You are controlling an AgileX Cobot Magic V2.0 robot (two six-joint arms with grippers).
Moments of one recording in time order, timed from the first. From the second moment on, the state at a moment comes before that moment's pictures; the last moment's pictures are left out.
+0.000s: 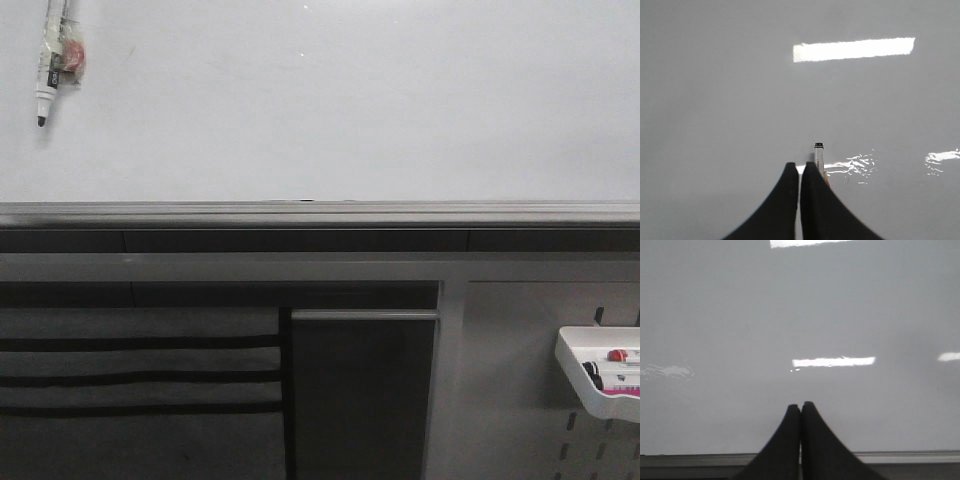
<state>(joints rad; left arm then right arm) -0.10 0.27 -0.66 -0.16 0.38 0.18 0.02 0.28 -0.59 -0.03 0.44 0.05</state>
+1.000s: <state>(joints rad) -0.10 0.29 -0.59 -0.15 0.37 0.18 0.02 0.29 -0.59 -0.03 0.45 0.06</state>
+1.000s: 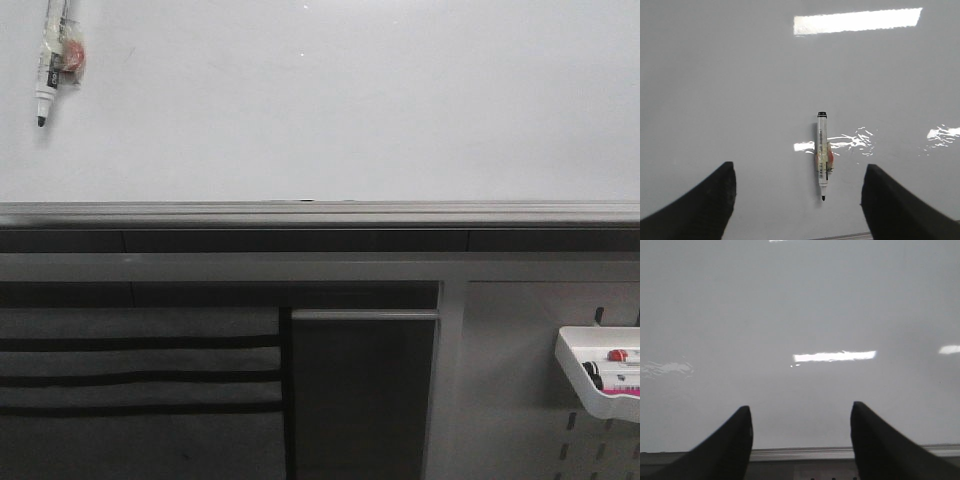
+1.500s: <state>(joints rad) -0.10 0.30 -0.59 -0.16 0.37 0.18 0.02 0.29 -0.59 0.01 0.45 0.06</state>
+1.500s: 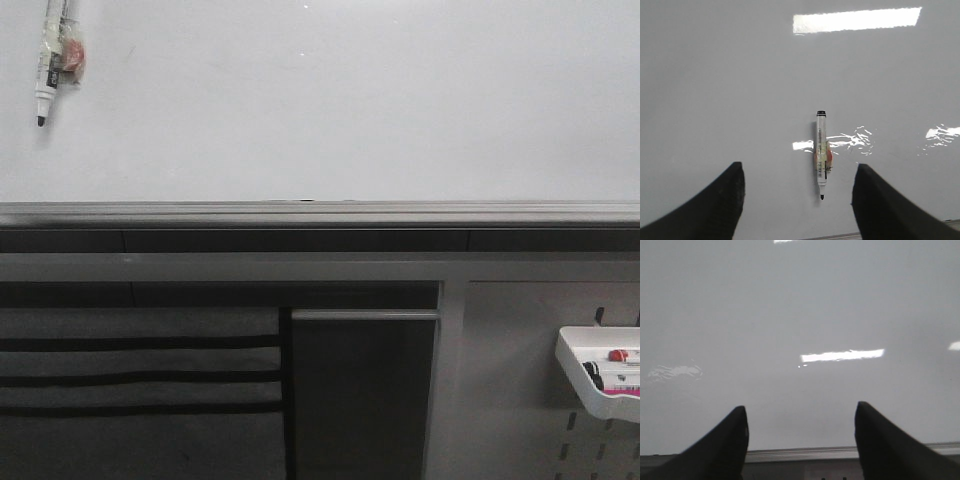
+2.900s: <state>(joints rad) -0.21 1.42 -0.93 -0.20 0.18 0.28 0.31 0.64 -0.67 0.59 0.57 -0.51</state>
